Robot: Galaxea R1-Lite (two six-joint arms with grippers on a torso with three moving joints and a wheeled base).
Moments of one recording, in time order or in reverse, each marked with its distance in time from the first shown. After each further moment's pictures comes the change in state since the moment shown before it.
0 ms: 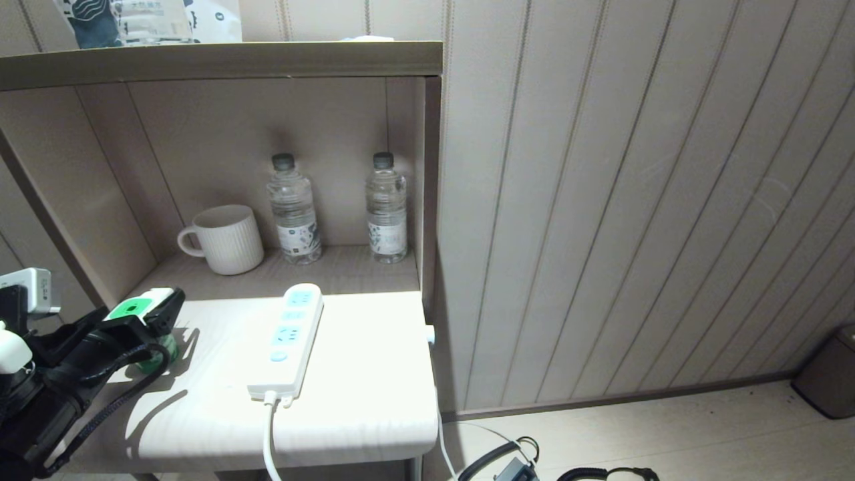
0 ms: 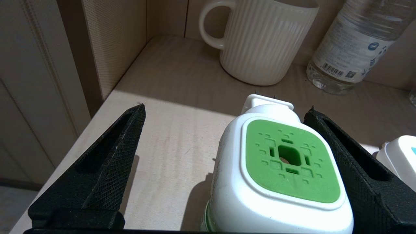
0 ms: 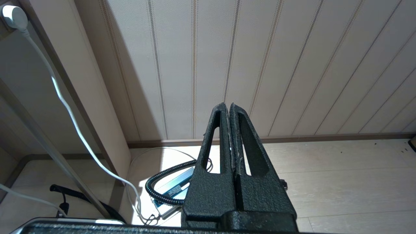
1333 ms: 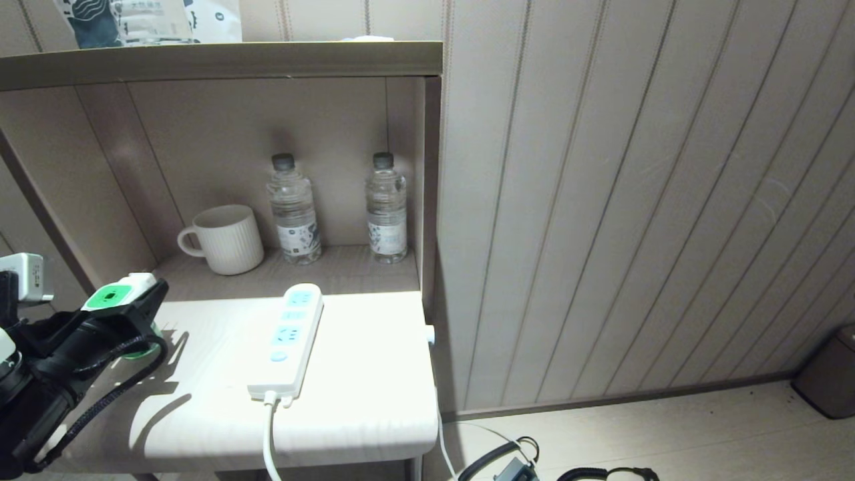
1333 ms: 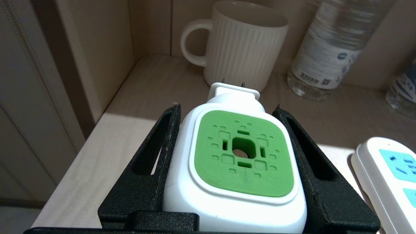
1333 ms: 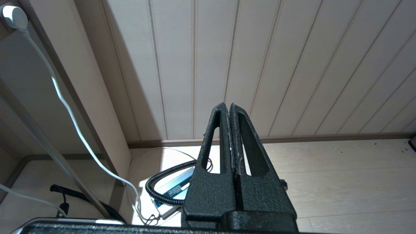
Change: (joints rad) left arm -0.036 -0.098 -0.053 0.114 -0.005 0.045; right arm 0.000 0.000 0.000 0.000 0.000 0.000
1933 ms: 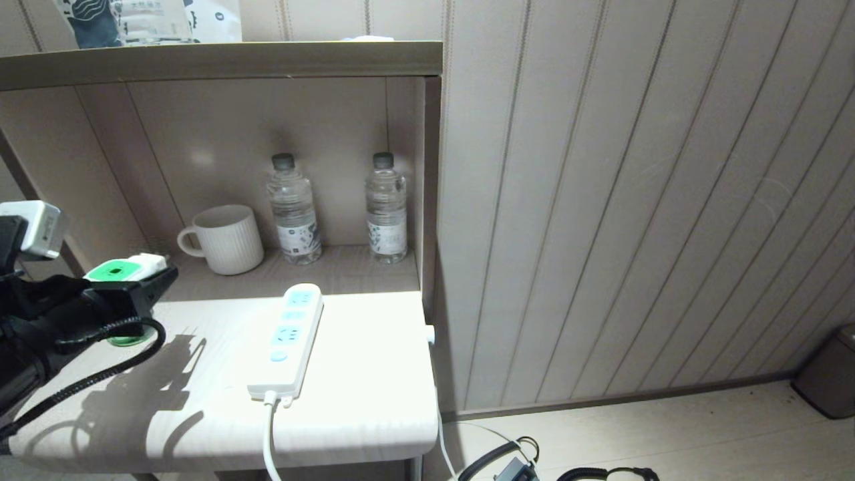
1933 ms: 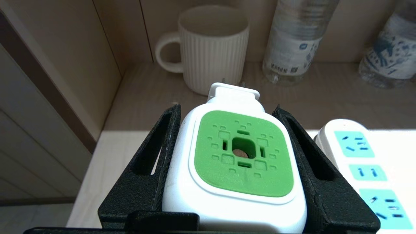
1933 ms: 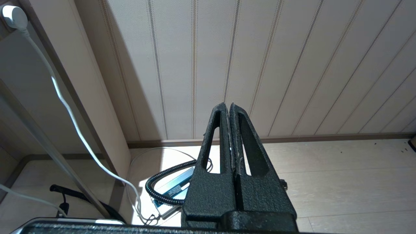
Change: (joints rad) left arm -0.094 -0.275 -0.312 0.701 0.010 0.136; right arm 0.000 0.000 0.000 0.000 0.000 0.000
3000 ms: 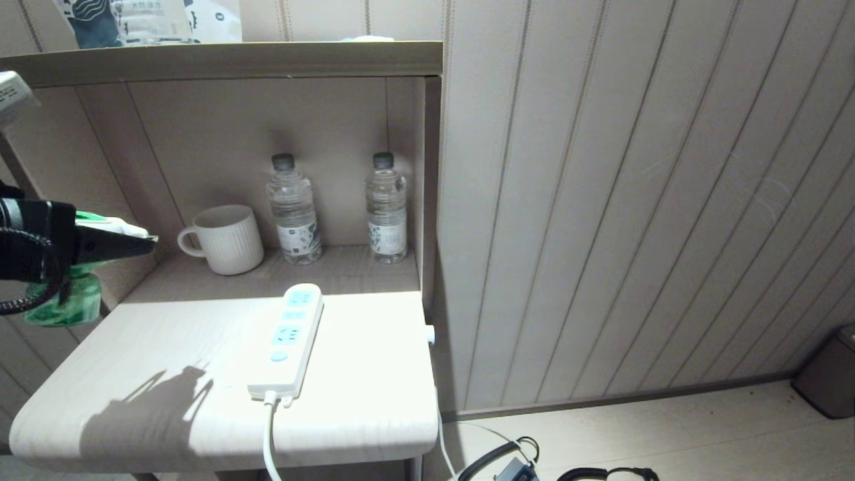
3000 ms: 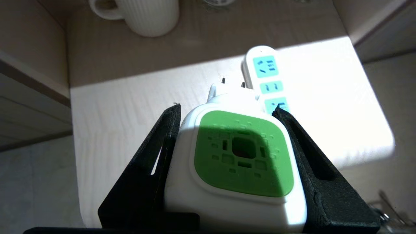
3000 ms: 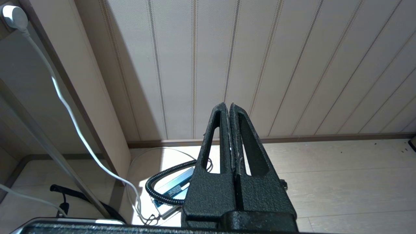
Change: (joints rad) left arm -0.067 -0.025 -0.884 1.337 -0.151 0.038; right arm 0.000 0.000 0.000 0.000 0.000 -0.001
